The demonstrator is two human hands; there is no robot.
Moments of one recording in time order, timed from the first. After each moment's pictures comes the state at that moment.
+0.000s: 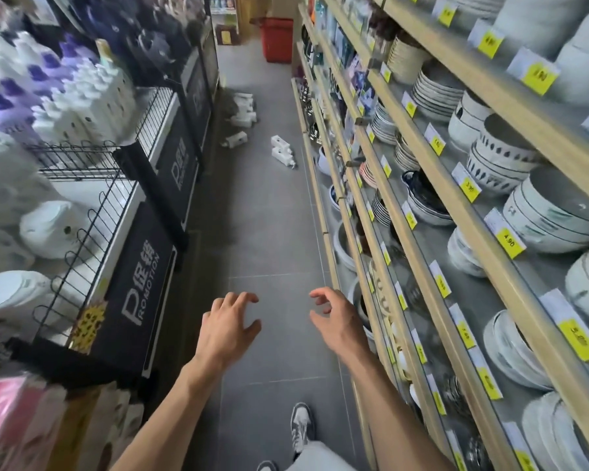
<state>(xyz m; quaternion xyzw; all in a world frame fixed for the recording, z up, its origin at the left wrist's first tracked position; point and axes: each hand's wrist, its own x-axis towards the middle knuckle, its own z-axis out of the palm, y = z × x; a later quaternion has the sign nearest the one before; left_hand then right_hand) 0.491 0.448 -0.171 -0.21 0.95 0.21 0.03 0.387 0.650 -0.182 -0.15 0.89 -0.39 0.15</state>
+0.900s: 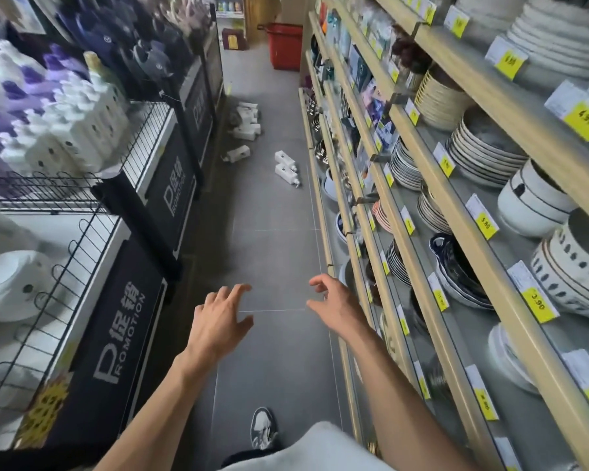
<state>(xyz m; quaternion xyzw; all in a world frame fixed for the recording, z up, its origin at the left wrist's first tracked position) 0.277 0.333 -0.166 -0.22 0.96 0.18 0.05 0.143 0.537 -0.165 -0.16 0.90 -0.33 0.21</state>
